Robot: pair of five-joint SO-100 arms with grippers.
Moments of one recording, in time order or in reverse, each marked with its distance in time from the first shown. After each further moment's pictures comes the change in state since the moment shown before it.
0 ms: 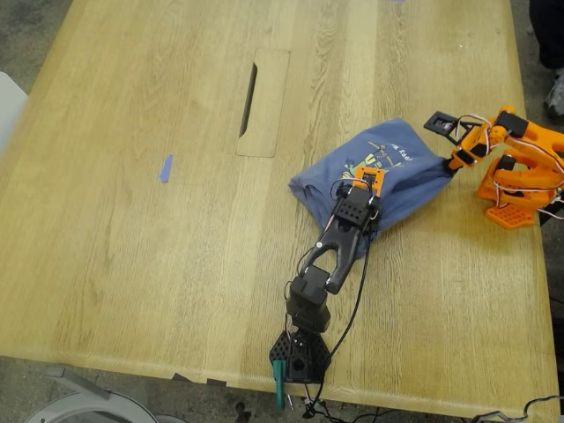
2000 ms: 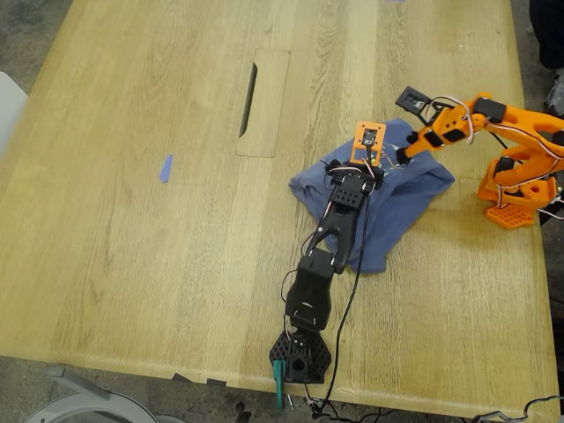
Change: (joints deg) arm 0 -5.7 -21.6 -14.0 -37.8 4.7; arm 1 -7.9 -31.9 -25.7 -26.7 0.9
